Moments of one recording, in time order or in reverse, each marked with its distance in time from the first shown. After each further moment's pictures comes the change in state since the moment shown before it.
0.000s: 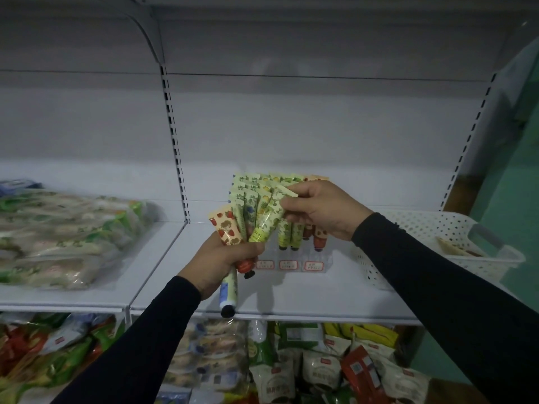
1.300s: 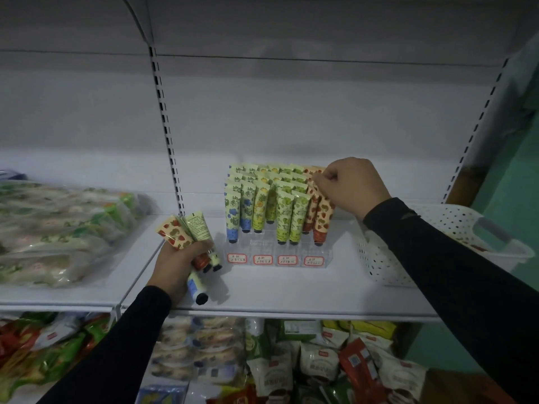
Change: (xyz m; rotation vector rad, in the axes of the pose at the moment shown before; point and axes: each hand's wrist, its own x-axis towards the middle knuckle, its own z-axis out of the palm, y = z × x) left_hand 0.009 -0.041 -0.053 -0.100 0.437 -0.010; right_hand 0.023 0.015 -0.049 -1.107 0.520 -0.227
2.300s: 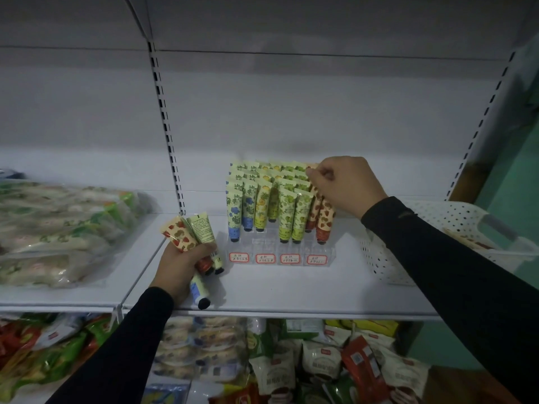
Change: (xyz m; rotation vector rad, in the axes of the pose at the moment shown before) left_hand -0.003 -0.004 0.004 -0.011 0.000 -0.019; right_hand -0.001 -0.009 0.007 0.112 0.004 -0.038
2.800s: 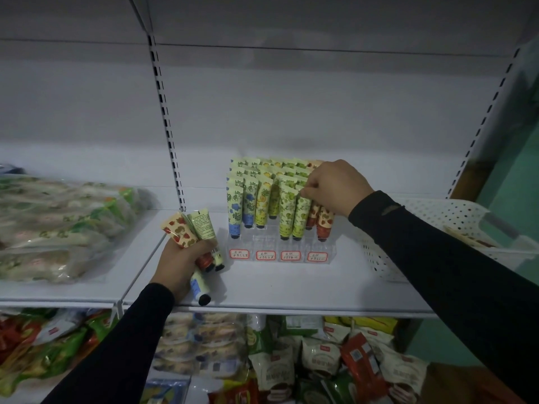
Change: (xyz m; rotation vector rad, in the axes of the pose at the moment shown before) left_hand 0.002 -0.003 -0.002 -0.004 -0.014 0.004; right_hand 0.008 -0.004 0.015 -0.241 -0.216 -0.086
